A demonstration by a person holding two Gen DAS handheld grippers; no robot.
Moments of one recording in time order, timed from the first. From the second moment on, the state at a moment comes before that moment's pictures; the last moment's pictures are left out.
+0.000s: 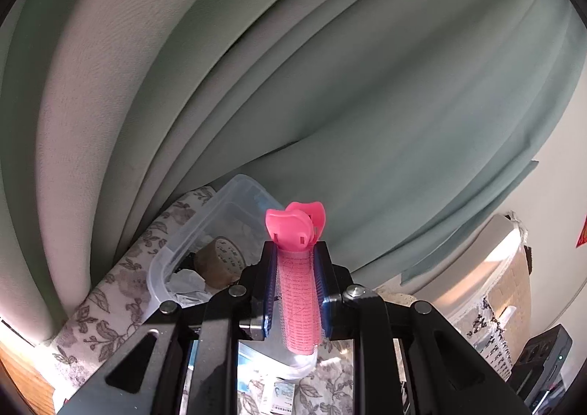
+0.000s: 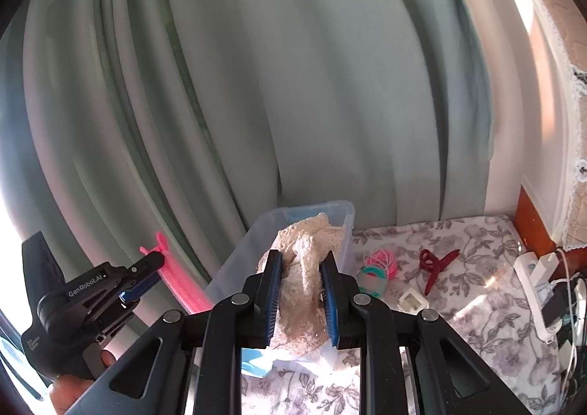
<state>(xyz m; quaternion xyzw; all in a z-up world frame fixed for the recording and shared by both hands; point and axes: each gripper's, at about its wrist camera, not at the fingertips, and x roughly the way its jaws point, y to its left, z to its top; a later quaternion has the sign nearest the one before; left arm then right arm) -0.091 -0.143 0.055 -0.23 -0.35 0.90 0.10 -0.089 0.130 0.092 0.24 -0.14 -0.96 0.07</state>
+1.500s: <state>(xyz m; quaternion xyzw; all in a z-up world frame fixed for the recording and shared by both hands) -0.142 -0.143 -0.001 -0.29 -0.35 0.88 0.09 -0.156 0.102 0.030 0.33 -0.11 -0.93 0.10</state>
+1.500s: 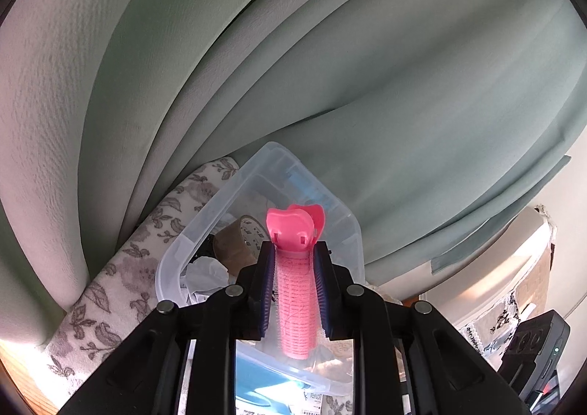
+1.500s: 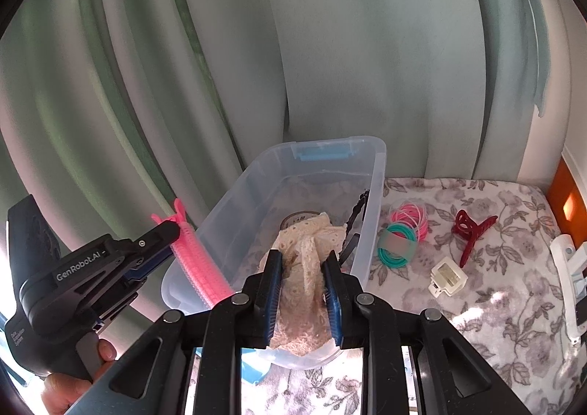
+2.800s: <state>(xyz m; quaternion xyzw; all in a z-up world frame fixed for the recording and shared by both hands) -0.144 -0.110 0.004 -0.35 -0.29 0.89 0.08 -0.151 0.110 0.024 0.36 -0.11 -0.92 0.08</state>
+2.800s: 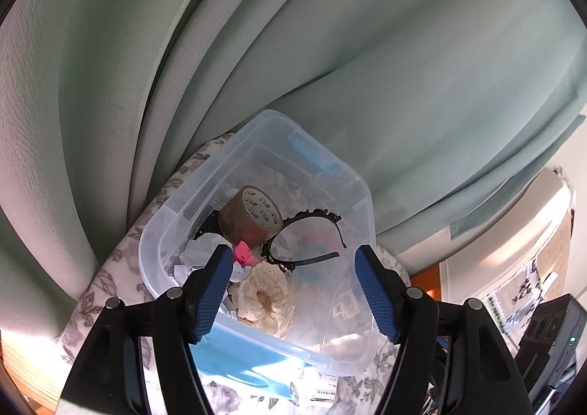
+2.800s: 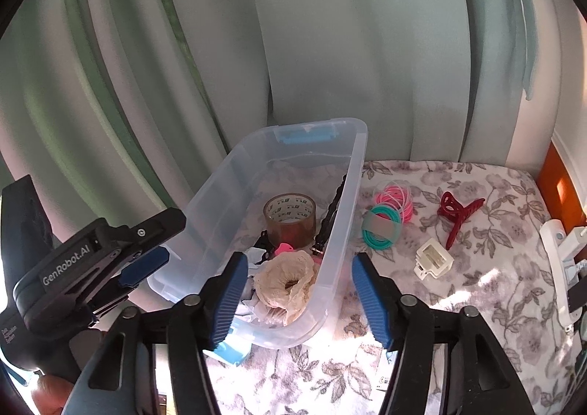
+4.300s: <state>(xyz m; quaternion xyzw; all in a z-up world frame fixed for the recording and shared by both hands) -0.085 0.010 0.070 -0.33 -0.08 0.94 0.10 -0.053 0.205 0.070 0.24 -0.22 -0.94 0.06</state>
